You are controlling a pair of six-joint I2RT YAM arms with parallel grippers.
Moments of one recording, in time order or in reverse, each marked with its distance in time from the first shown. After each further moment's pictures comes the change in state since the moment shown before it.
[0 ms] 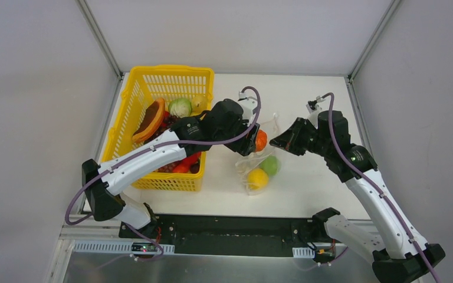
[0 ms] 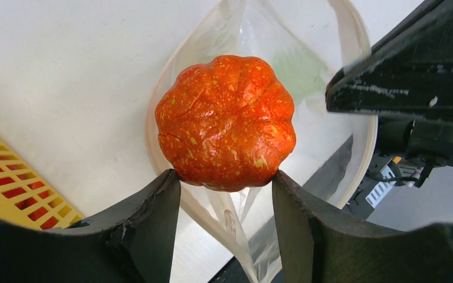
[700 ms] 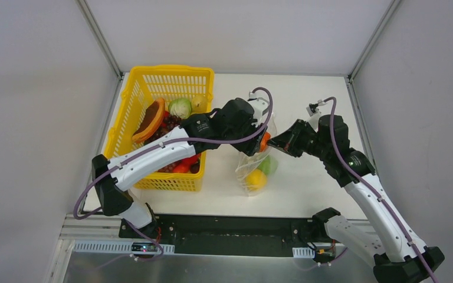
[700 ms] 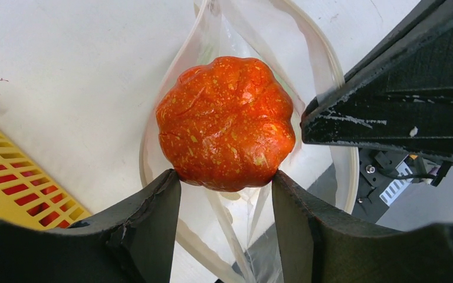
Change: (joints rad) left arm -0.045 0.100 0.142 -0.099 -0.058 0.052; right arm 0.000 -0.042 -0.084 0.117 -0.048 0.115
